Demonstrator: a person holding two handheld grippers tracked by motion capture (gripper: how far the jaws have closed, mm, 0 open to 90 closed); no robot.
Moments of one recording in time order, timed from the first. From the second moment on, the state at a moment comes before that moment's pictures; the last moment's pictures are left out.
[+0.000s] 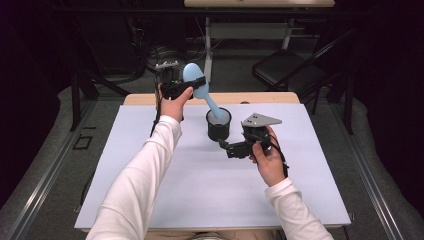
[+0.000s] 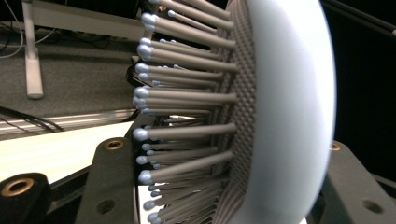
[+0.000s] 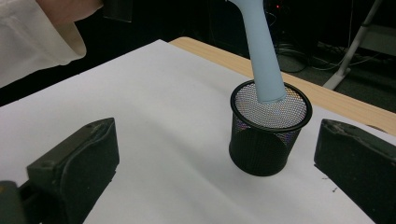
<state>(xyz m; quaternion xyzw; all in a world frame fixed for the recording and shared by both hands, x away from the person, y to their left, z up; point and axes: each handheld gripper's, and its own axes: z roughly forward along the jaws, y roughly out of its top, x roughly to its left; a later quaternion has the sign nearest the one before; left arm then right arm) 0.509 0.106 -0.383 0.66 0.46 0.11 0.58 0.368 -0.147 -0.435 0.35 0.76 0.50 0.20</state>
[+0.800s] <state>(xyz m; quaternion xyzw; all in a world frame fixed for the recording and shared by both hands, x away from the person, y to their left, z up) 0.512 0.087 -0.395 0.69 0.44 0.13 0.55 0.368 -0.148 -0.434 0.35 0.76 0.50 0.21</state>
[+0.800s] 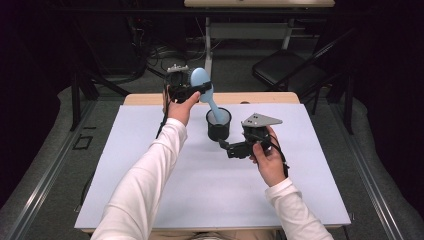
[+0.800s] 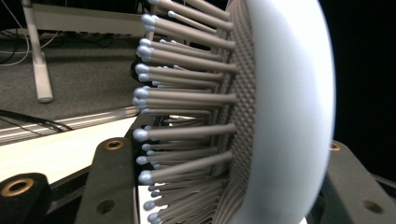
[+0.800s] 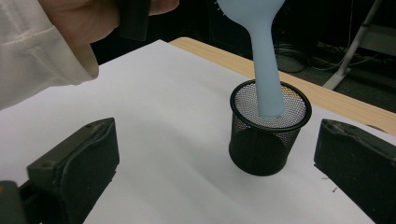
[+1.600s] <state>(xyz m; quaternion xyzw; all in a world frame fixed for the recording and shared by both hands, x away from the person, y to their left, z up) 0.513 0.073 -0.407 0.72 0.42 0.14 0.53 0.368 -0.148 -0.435 0.35 0.76 0.50 0.20</state>
